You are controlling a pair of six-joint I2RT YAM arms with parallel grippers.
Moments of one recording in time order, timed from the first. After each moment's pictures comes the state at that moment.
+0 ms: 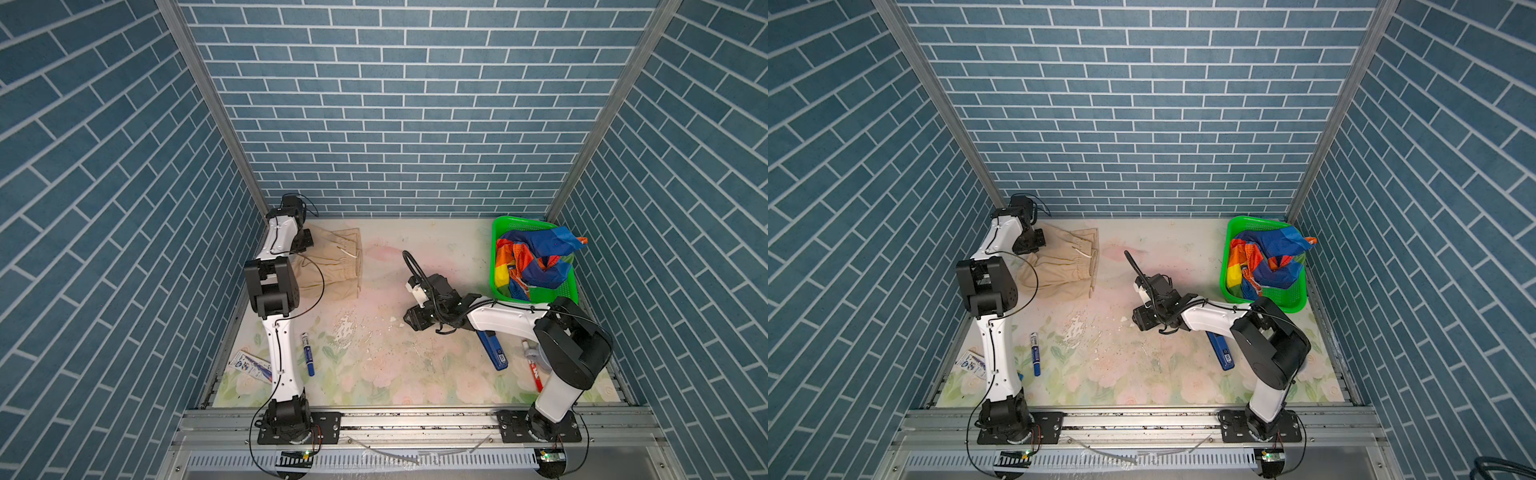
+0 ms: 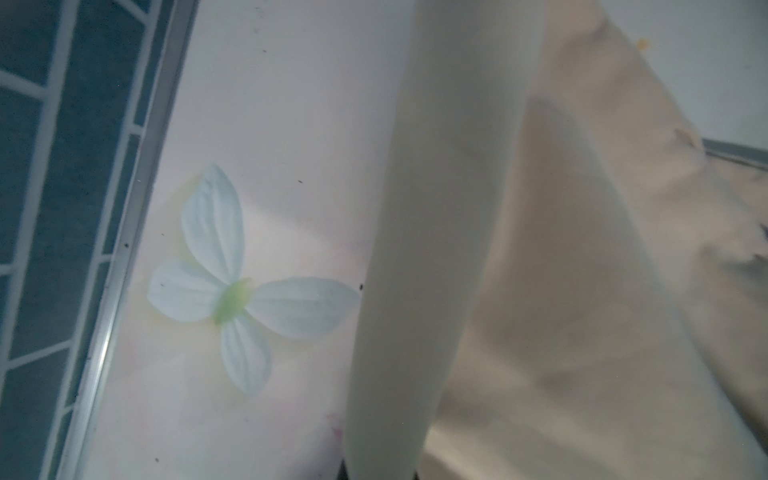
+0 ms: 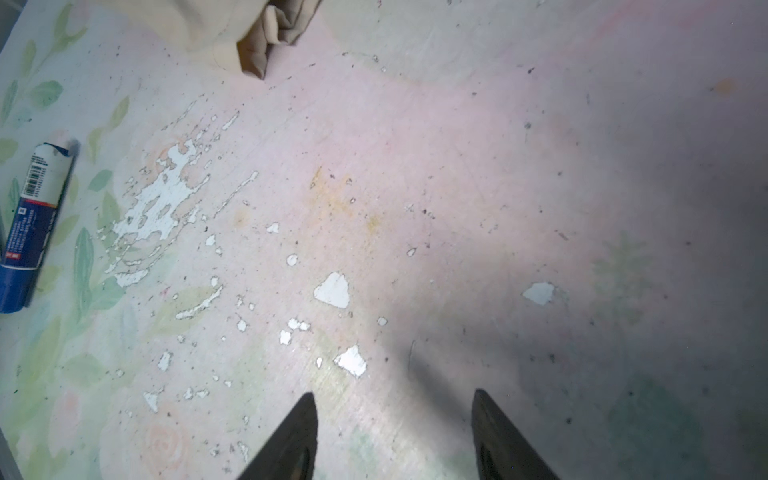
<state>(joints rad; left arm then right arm) 0.14 2.46 2.29 -1.08 -0.16 -0.22 0.84 1.74 0.97 -0.13 -0.16 0.29</state>
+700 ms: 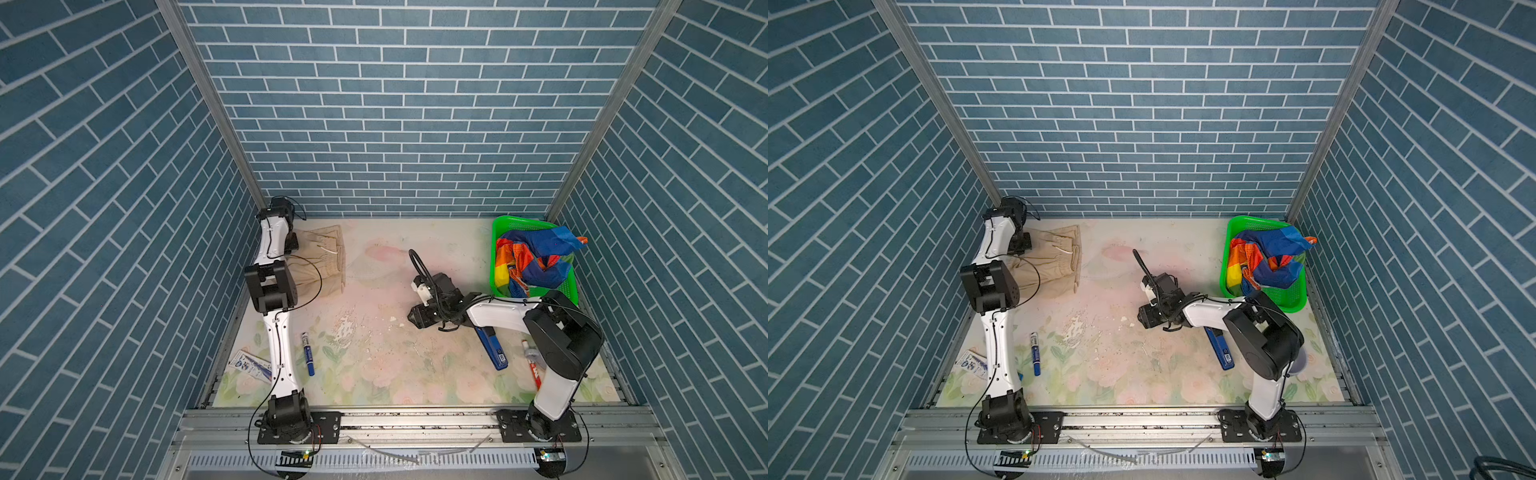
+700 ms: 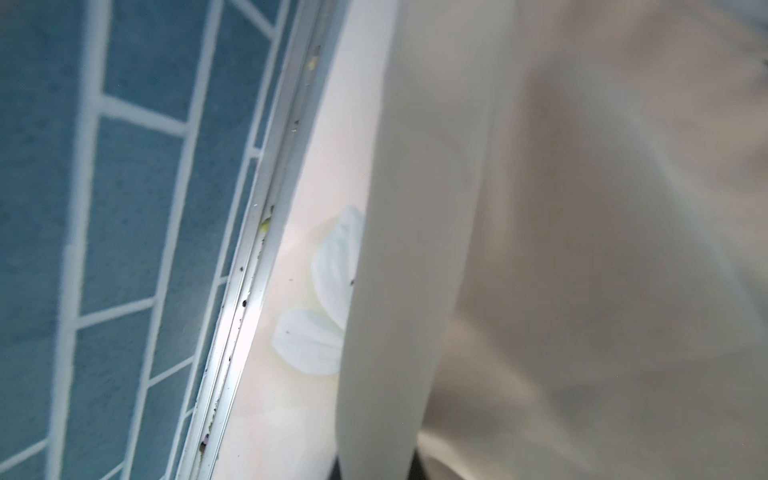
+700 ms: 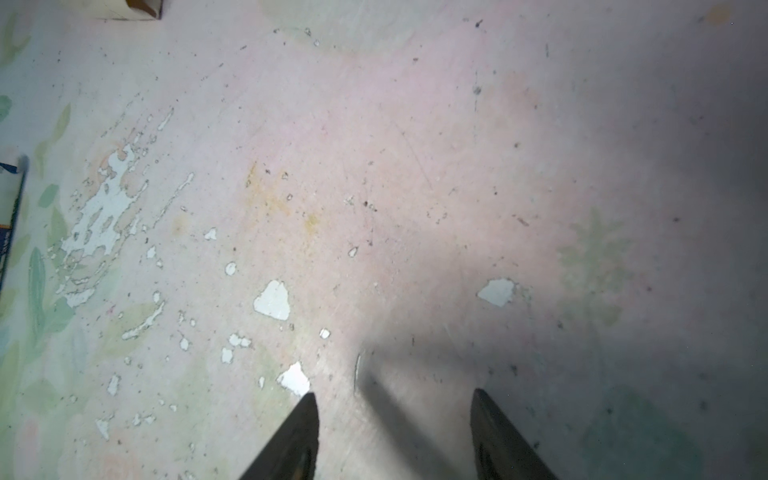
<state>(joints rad) 0.21 2.65 2.58 -1.23 -0.32 -0.14 0.78 1.80 0.95 -0.08 -0.20 0.31</state>
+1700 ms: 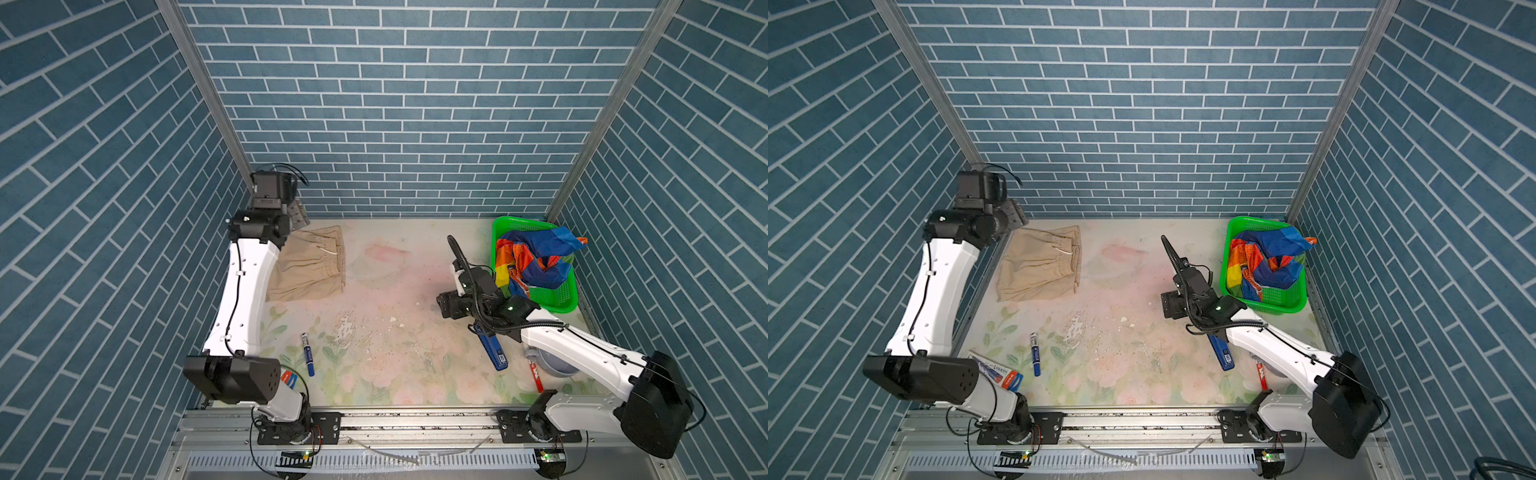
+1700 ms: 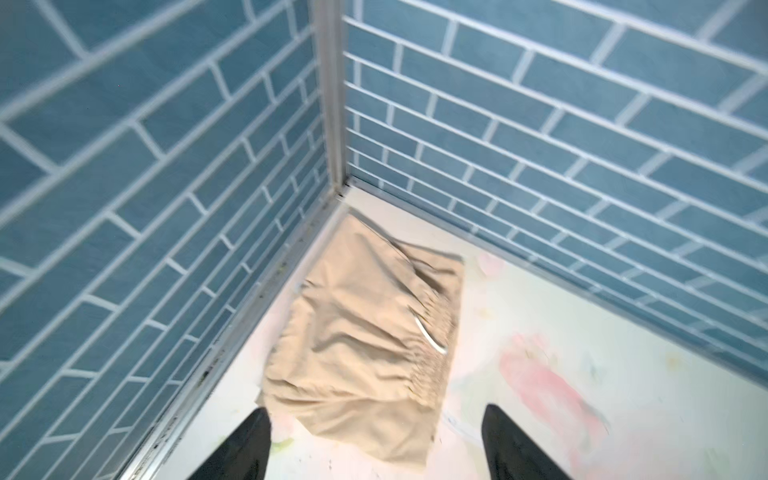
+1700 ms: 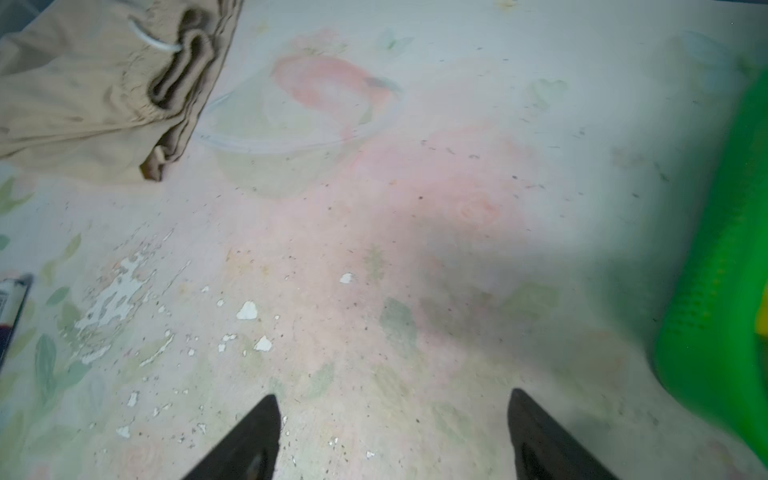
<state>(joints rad) -0.11 1.47 1.72 -0.94 -0.31 -0.42 0.76 1.25 0.92 -0.48 0.22 0.35</state>
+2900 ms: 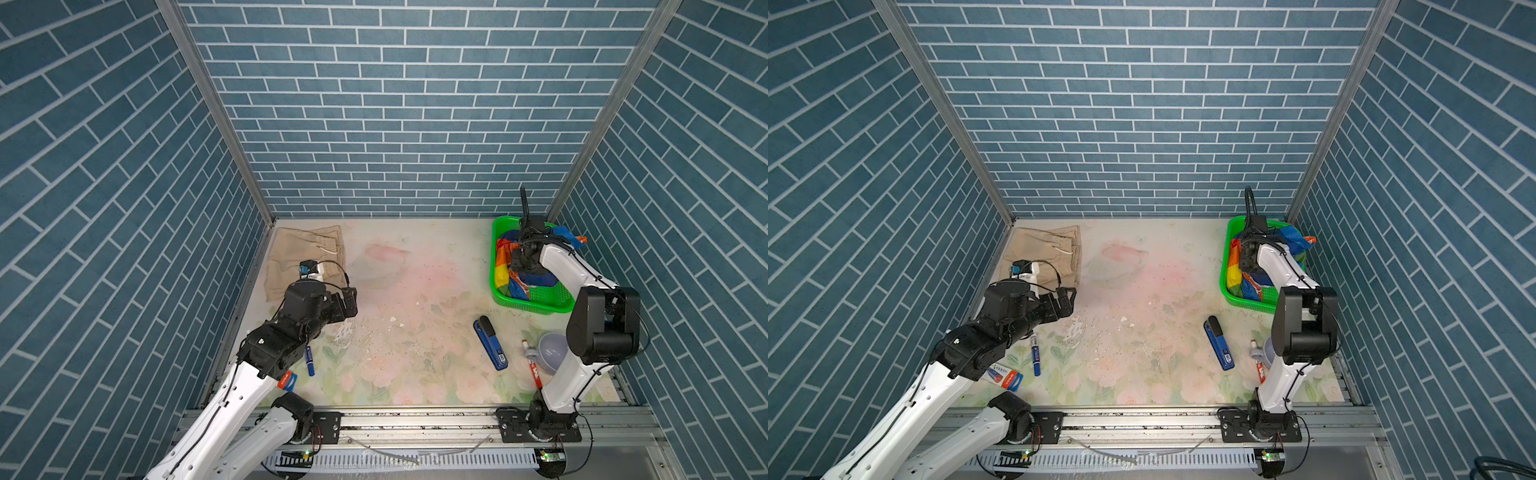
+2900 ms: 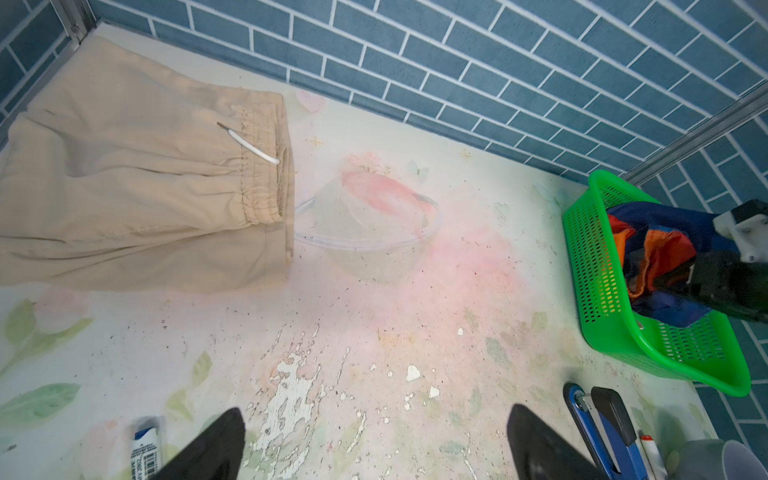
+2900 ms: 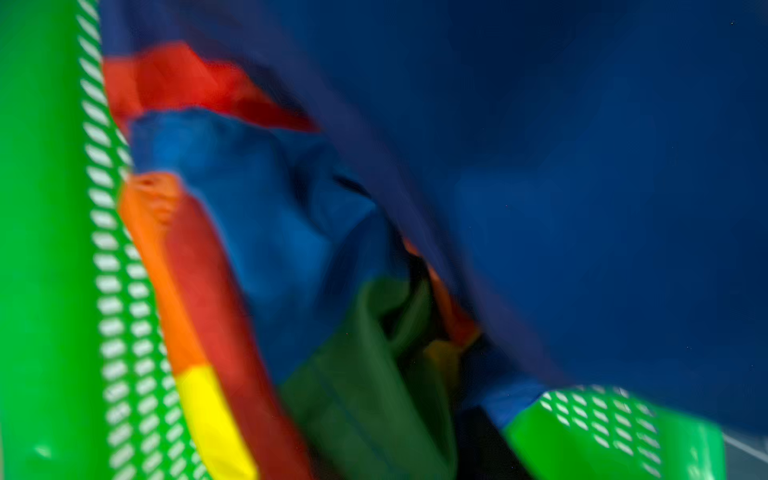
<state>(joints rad) -0.49 0.78 0.85 -0.68 -0.15 -0.58 0.06 1.81 1.46 -0.75 0.27 0.20</state>
